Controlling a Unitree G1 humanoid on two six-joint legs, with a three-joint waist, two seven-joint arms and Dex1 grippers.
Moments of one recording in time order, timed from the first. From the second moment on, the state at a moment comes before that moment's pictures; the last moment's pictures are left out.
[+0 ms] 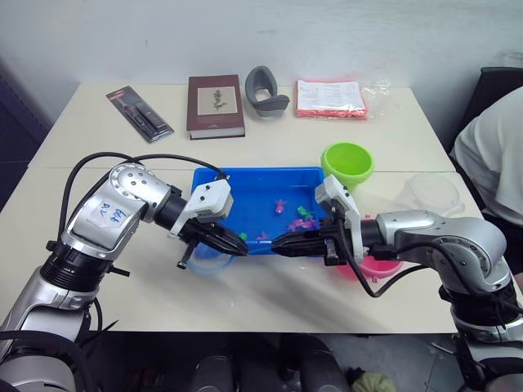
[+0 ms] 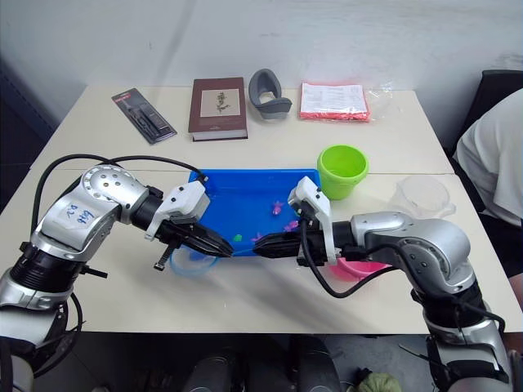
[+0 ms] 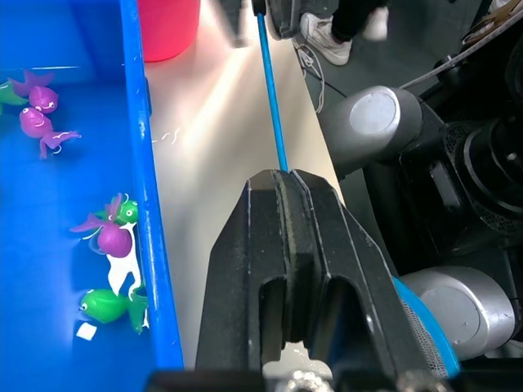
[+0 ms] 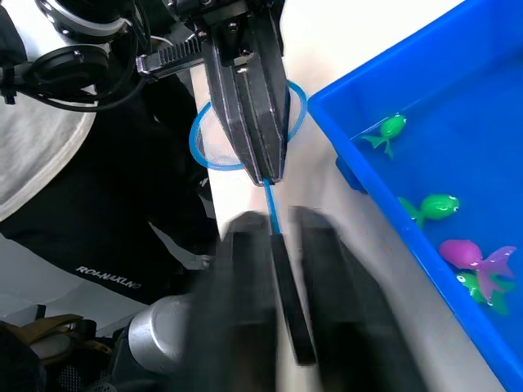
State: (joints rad) left arm -0.75 0.80 -0.30 -0.14 -0.36 0.61 -1.43; right arm -0.58 -0.64 0.09 -0.43 0.98 1.17 0.76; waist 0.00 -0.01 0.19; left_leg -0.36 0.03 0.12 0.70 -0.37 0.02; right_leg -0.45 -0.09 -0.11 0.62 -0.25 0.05
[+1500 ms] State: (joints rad) left arm -0.24 0.72 0.32 -0.16 -0.57 0.48 -1.01; right arm -0.62 -0.71 -0.16 -0.27 0.94 1.39 0.42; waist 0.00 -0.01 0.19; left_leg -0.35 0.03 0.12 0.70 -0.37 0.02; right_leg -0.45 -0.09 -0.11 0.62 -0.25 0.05
